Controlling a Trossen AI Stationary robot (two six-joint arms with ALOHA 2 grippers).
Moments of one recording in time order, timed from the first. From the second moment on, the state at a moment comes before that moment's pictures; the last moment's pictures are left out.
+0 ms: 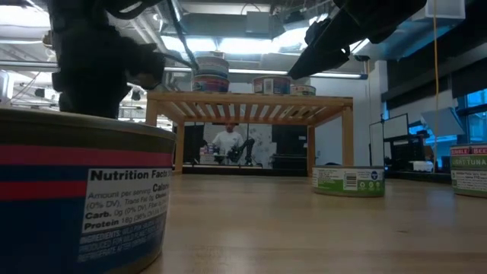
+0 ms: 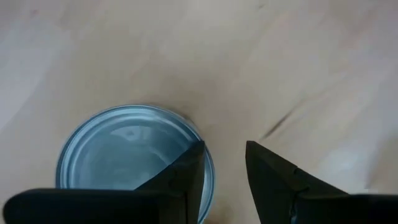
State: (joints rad) left arm -0.35 1.61 0.94 -0.68 -0.16 -1.06; right arm 0.41 1.58 1.03 -0.18 0.15 0.18
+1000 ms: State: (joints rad) left arm -0.26 1.39 1.00 -0.90 -0.11 -1.00; right arm 0.41 1.60 1.03 -0.02 0.15 0.04
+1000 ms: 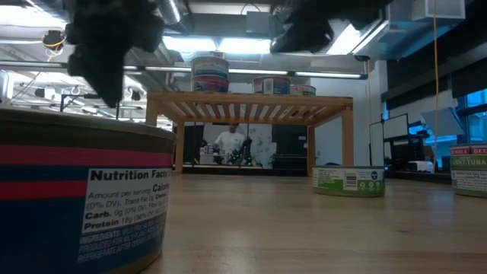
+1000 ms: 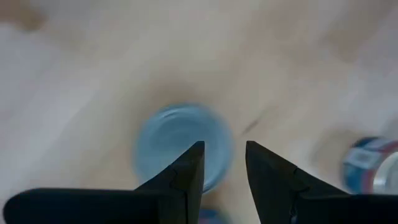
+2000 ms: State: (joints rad) left arm -0.10 1.38 0.72 -0.77 0.10 -0.92; right arm 0.41 1.82 1.03 0.42 0.24 -0.45
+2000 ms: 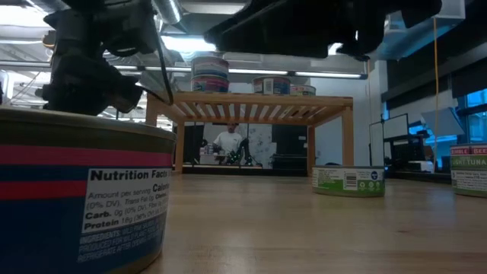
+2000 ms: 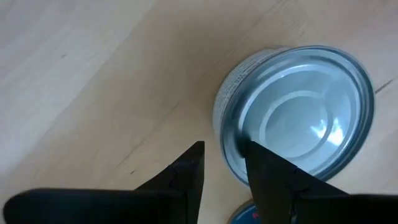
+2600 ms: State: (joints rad) left arm -0.10 1.38 0.68 -0.56 0.16 -0.94; right arm 0.41 1.88 1.03 0.43 0.23 -0.62
